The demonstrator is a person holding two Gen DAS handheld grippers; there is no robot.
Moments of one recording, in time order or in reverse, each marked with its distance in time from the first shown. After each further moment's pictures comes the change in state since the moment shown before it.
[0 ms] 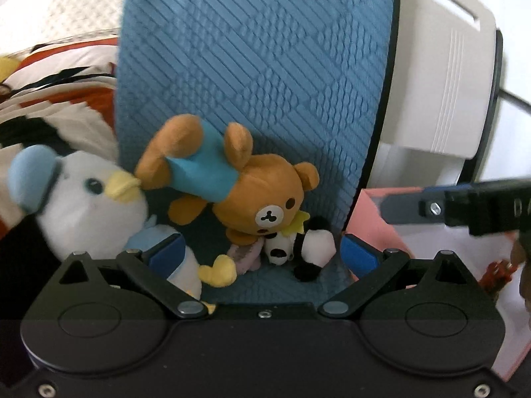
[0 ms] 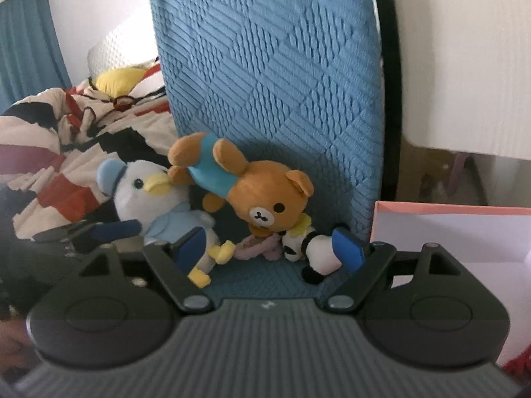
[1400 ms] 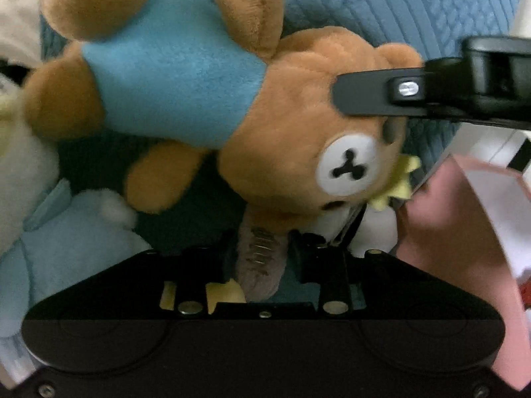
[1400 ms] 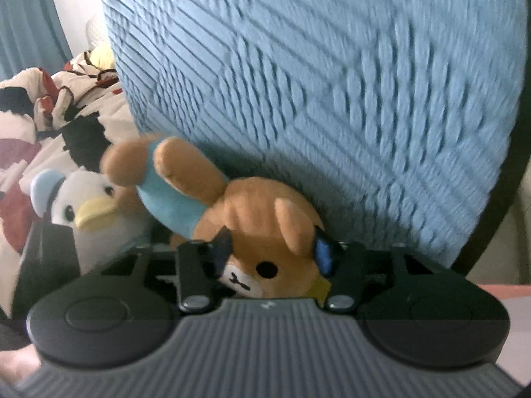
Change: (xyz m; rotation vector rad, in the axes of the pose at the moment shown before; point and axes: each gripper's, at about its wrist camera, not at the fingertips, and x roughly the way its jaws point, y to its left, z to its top) left arm 0.179 0.039 -0.013 -0.149 0.311 -0.047; right arm 0.139 -0.009 0.051 -0.060 0.089 0.022
